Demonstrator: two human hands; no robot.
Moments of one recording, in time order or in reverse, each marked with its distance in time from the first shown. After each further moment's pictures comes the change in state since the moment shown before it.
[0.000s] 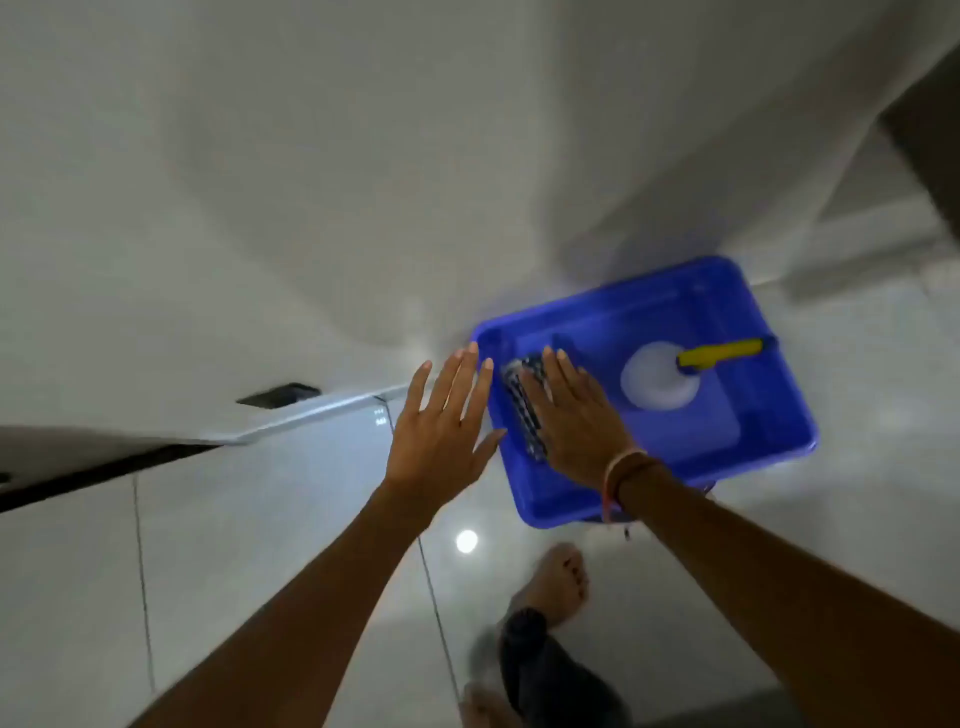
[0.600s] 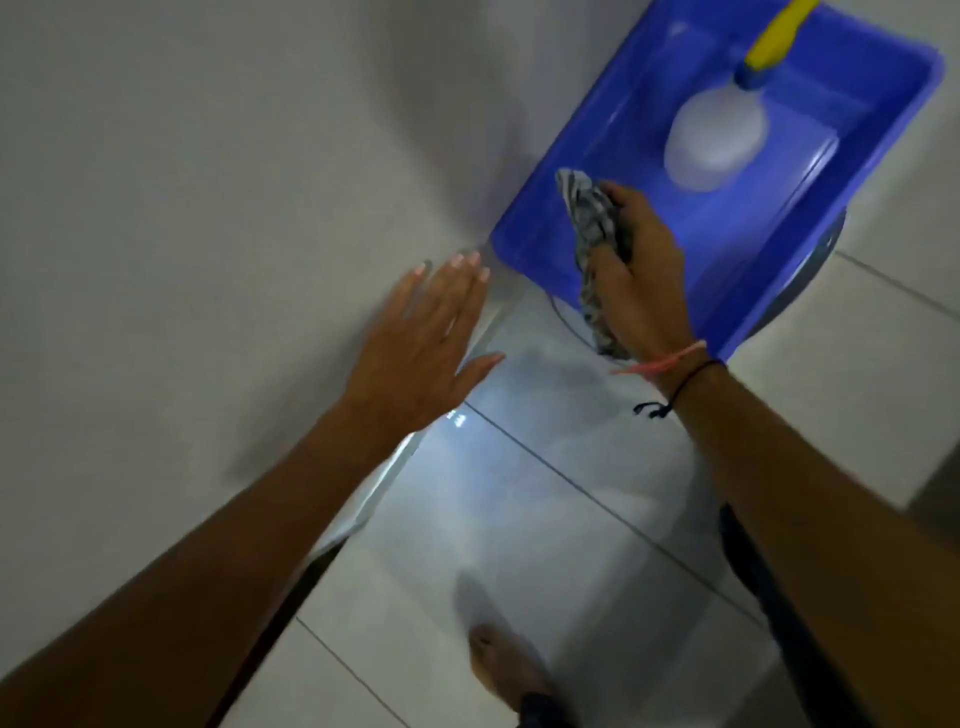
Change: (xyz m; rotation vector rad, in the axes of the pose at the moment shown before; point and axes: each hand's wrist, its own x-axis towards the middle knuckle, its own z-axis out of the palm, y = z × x) left_hand 0.049 -0.156 0.005 0.295 0.230 0.762; right_hand 0.039 -0.123 -0.009 1.191 0.997 0.927
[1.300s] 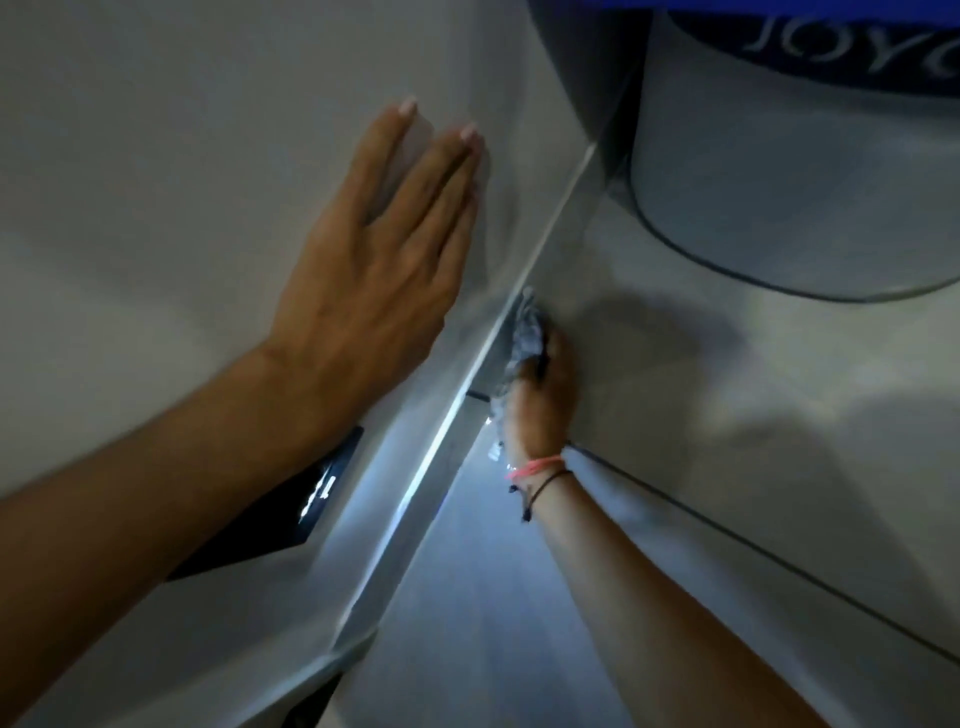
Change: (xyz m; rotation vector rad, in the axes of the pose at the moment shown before) left_hand -0.027 -0.012 0.207 0.878 0.002 0.286; right_hand -0.092 0.285 0.318 0.520 0.221 0.377
